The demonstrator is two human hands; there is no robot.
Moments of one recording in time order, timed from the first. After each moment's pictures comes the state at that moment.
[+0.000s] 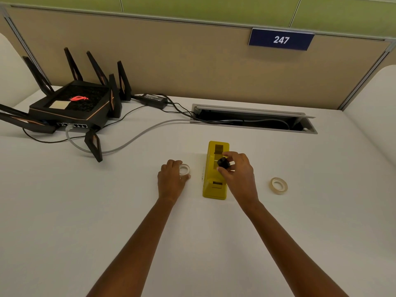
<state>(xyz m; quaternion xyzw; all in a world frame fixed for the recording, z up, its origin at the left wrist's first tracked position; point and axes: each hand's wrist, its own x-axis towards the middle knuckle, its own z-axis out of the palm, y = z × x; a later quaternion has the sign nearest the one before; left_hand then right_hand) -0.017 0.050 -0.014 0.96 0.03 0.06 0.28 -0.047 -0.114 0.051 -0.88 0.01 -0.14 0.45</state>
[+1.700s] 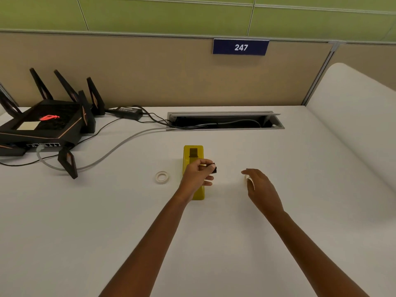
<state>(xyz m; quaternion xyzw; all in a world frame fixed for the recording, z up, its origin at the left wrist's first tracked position) -0.040 -0.047 0.057 0.70 -0.01 -0.14 0.70 -0.087 -0.231 0.021 -0.96 0.01 -0.16 0.25</state>
